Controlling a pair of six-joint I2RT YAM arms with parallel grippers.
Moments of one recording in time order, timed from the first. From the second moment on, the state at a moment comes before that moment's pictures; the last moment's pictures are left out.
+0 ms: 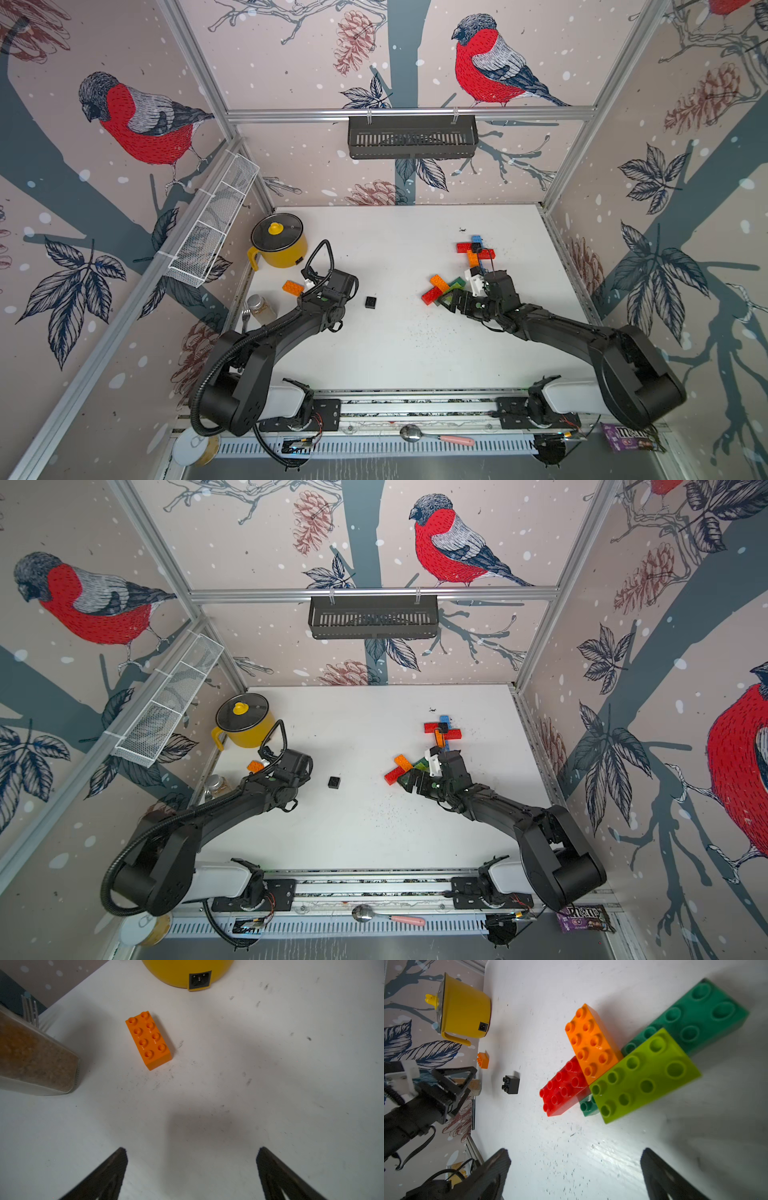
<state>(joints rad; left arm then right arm) -0.38 1.37 0.64 -0.34 -0.62 -0.91 0.42 1.33 0.49 0.12 -0.49 0.65</state>
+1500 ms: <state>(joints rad) -0.07 1.76 0.92 -0.34 -0.49 -1.04 0.36 1.37 0.52 0.06 -0.62 0.55</state>
